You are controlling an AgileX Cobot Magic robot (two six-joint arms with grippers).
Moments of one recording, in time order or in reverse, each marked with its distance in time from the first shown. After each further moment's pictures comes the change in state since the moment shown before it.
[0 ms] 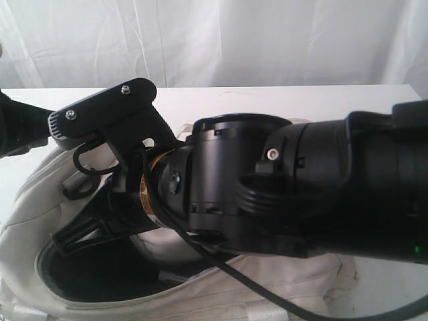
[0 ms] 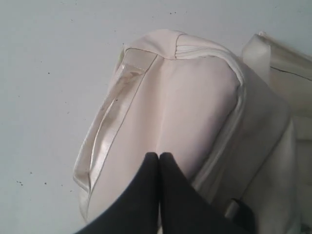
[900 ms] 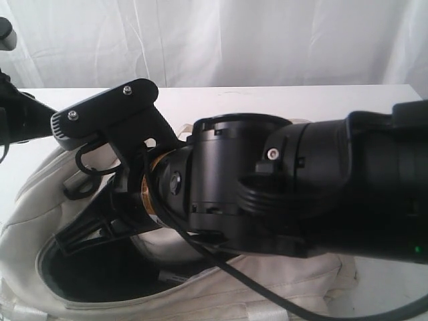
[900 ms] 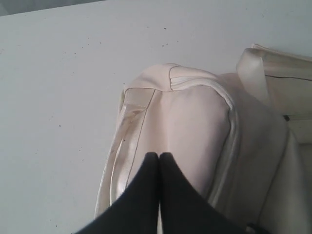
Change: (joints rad) left arm 0.000 0.017 0.000 0.135 -0.090 0.098; right arm 0.000 0.000 0.000 0.000 0.015 0.000
